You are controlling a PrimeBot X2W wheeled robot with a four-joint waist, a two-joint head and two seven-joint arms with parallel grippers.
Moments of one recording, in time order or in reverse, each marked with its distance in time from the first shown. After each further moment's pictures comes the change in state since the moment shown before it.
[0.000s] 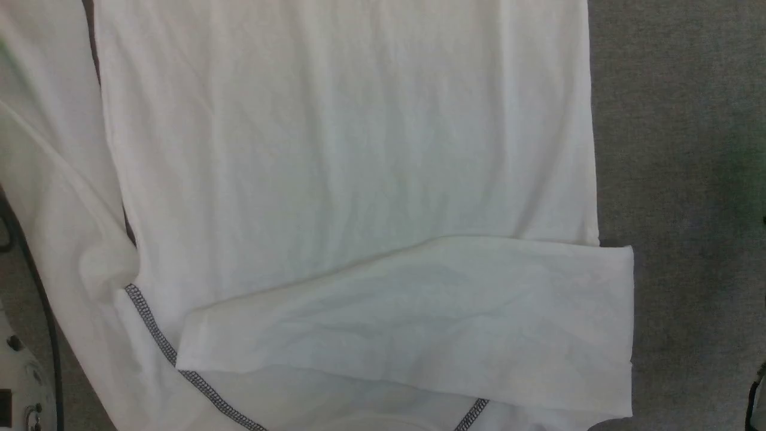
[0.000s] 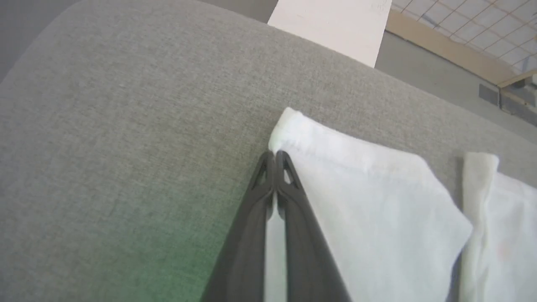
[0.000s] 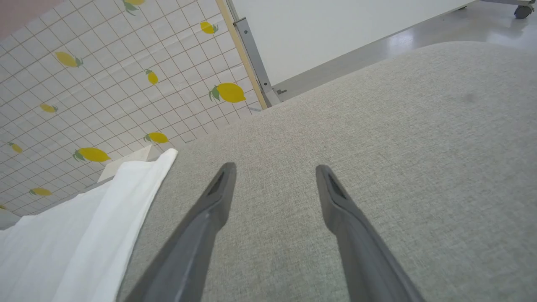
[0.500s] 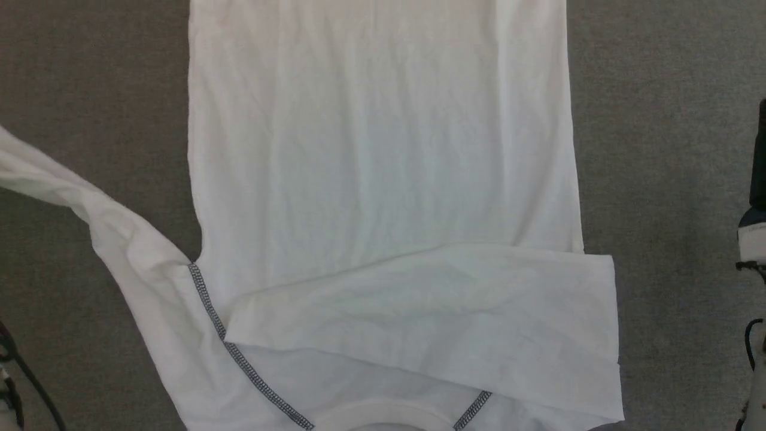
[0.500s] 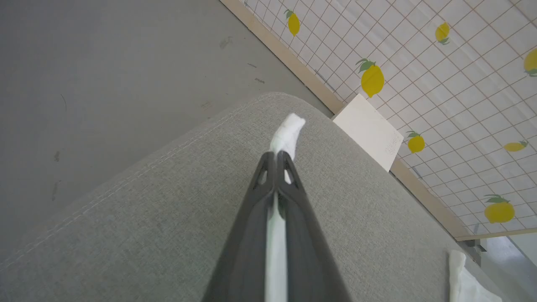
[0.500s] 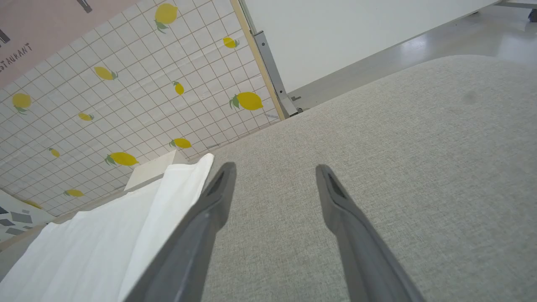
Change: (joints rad) left arm 0.300 -0.037 0.346 -0.004 -0.191 -0.027 -0.357; right arm 0.089 0.013 0.005 0.059 -0.035 0.000 0.010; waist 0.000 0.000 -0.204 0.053
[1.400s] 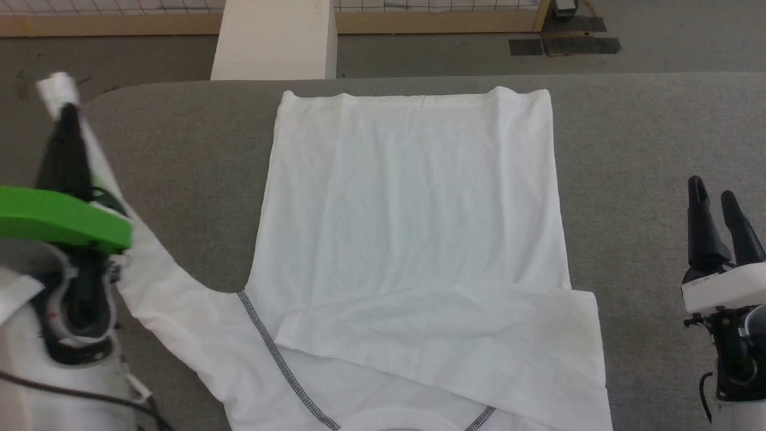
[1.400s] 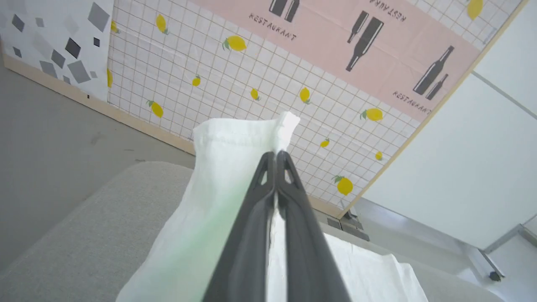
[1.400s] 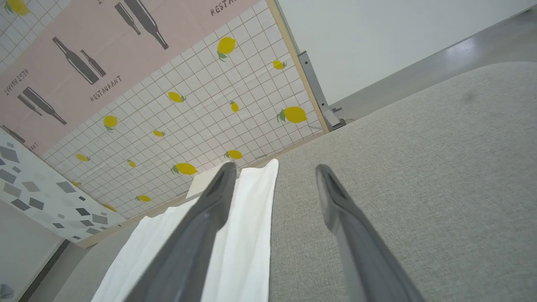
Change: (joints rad) left arm 0.367 -0.227 -0.242 -0.593 0.018 -0.136 0.003; right arm 0.122 0.038 0.058 0.107 0.019 0.000 -0.021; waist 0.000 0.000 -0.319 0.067
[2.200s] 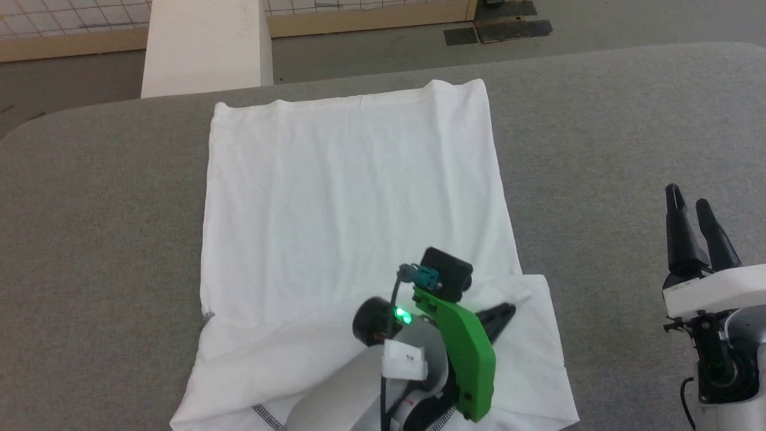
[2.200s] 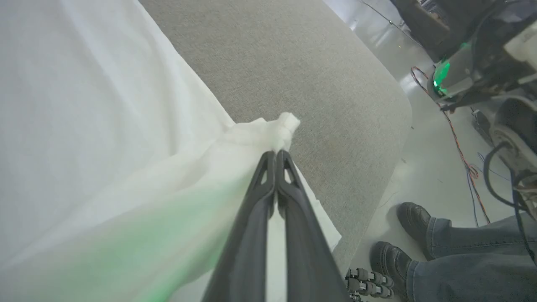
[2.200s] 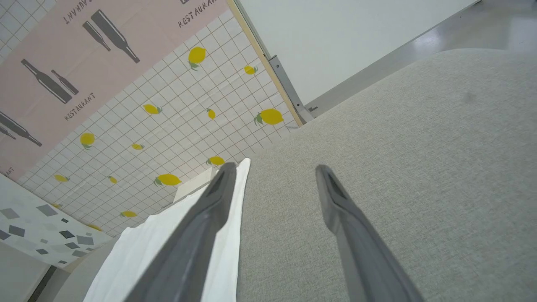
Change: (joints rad) left arm -0.123 -0.112 -1.106 0.450 -0.173 -0.018 -0.048; right arm 0.000 0.001 0.043 0.058 0.051 0.000 -0.032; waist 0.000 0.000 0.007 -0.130
